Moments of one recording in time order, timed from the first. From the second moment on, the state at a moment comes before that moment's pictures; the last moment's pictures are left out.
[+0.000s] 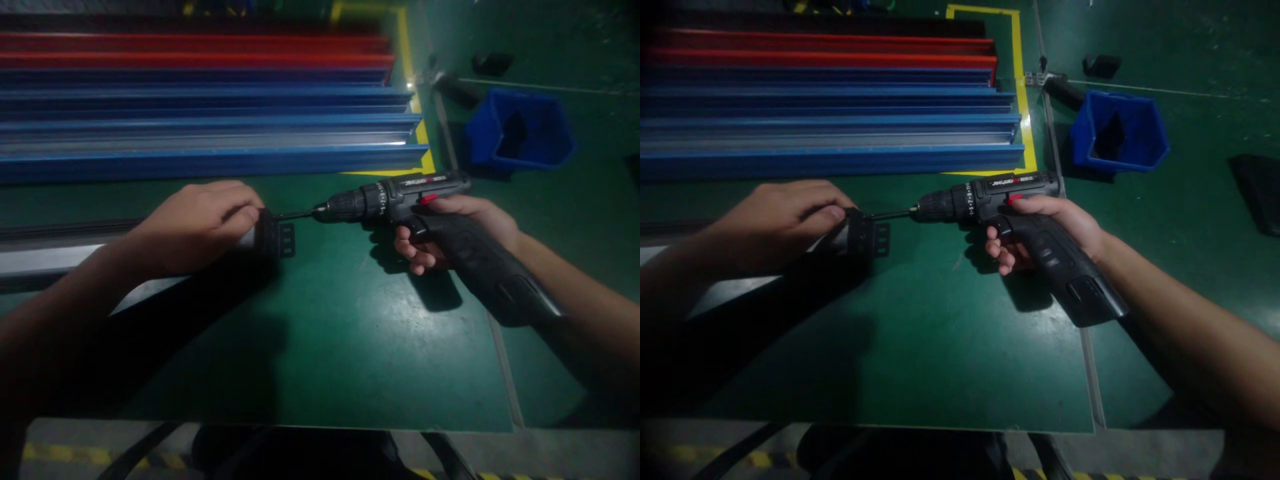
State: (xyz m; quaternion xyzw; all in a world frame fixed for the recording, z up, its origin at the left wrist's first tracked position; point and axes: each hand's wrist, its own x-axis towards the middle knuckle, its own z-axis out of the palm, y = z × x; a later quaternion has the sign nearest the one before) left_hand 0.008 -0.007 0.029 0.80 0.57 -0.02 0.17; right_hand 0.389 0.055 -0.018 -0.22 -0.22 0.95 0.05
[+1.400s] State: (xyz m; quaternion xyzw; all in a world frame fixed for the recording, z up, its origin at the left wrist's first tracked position) left_hand -0.001 -0.002 0.017 0.80 0.57 0.02 0.17; right_hand 0.390 0.056 -0.023 -0.20 -0.20 0.96 0.04
